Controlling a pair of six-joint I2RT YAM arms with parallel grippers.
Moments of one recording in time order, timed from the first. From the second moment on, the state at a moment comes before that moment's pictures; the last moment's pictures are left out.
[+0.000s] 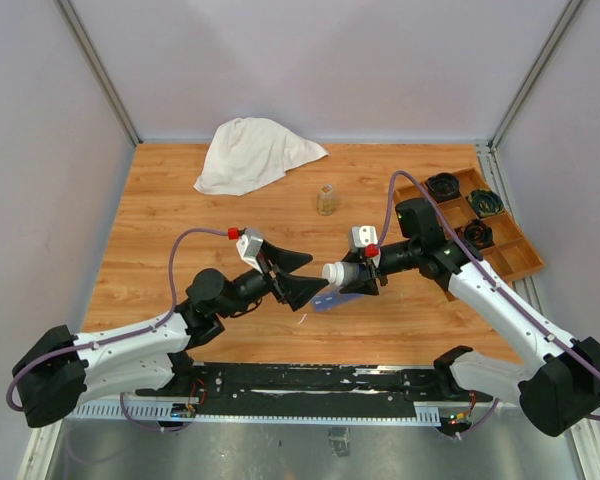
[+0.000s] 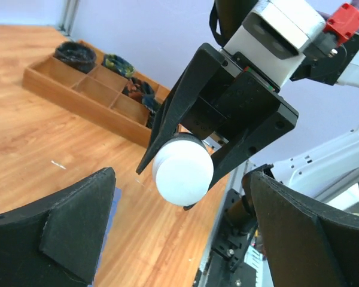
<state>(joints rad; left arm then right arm) -0.94 0.99 0.36 0.84 0.11 -0.59 0.50 1.11 0.89 -0.54 -1.02 -0.79</state>
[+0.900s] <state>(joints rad) -0.87 1.02 0.45 0.73 0.43 0.13 0.50 1.11 0.89 -0.56 -1.04 -0.80</state>
